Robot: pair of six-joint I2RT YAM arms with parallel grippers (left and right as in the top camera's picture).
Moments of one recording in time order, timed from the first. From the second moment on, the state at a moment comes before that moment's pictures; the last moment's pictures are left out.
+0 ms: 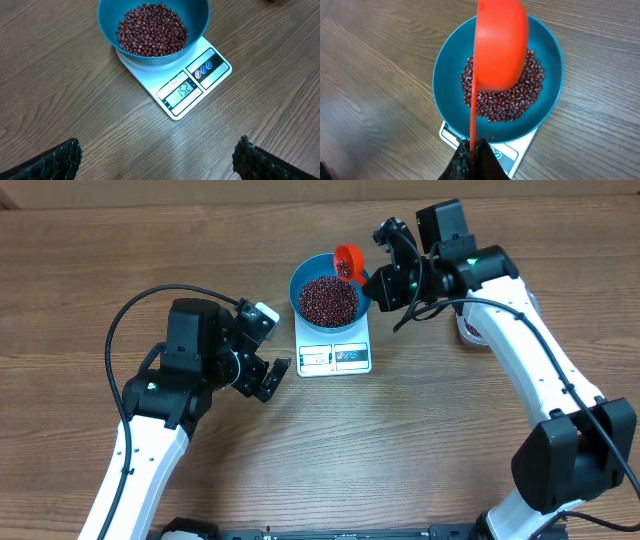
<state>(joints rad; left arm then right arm) -0.21 1.20 1.02 -0.68 0.30 0.34 0.27 1.82 1.62 -0.81 -0.49 -0.02</state>
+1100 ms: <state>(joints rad) -0.21 1.20 1.02 -0.68 0.30 0.34 -0.30 1.62 1.63 -1.12 -0.74 -0.04</state>
